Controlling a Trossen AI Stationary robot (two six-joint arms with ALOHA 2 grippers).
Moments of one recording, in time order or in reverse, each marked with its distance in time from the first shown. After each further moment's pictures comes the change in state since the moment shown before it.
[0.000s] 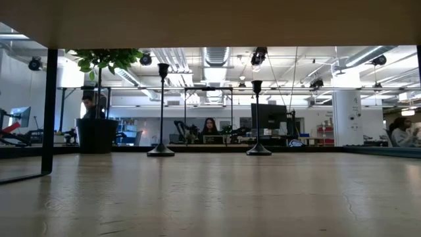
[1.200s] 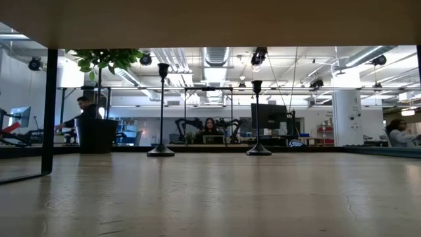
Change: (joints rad) left arm 0.000 -0.039 0.000 0.005 0.018 0.029; right arm 0.044 -0.031 -0.151 0.078 -0.101 0.085
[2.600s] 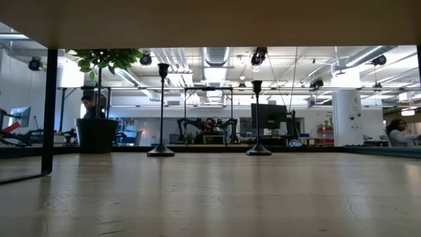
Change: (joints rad) left arm 0.000 0.000 0.000 0.001 0.016 -0.002; right arm 0.019 0.007 0.205 -0.234 0.276 -0.033
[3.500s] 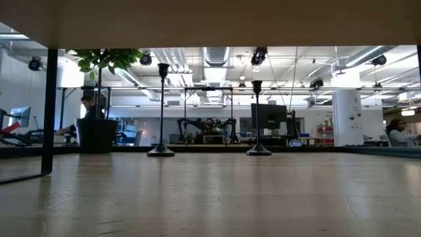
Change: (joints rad) left arm 0.000 -0.010 0.000 0.083 0.020 0.056; right arm -0.531 0.535 1.197 -0.056 0.253 -1.348
